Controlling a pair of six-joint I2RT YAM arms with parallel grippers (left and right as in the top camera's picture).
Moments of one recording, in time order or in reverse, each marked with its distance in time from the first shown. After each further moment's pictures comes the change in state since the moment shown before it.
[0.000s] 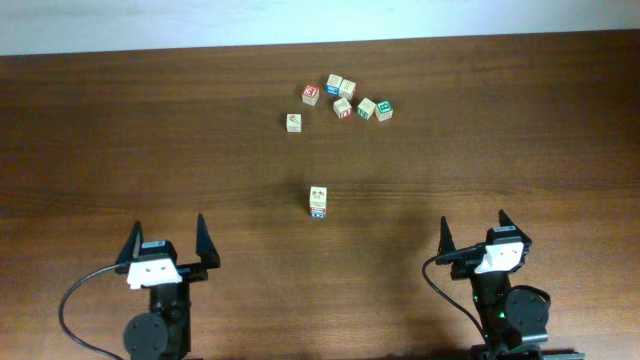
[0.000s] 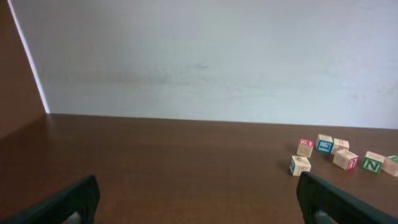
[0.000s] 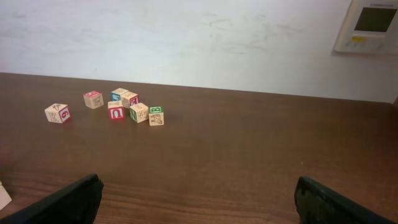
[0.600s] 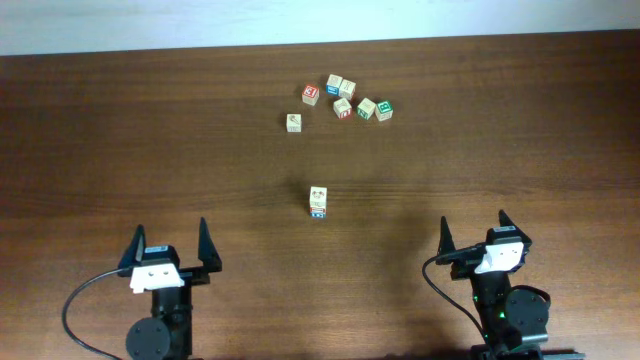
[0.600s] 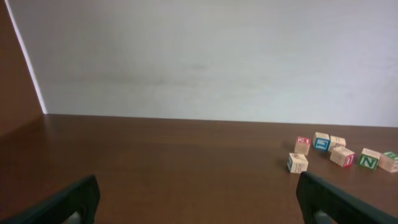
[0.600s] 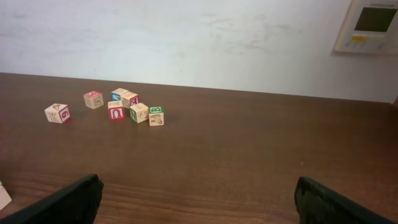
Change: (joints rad) left arm 0.000 -0.083 -0.029 -0.052 0.010 0.000; right arm 0.000 0.000 0.000 0.000 0.000 -0.001
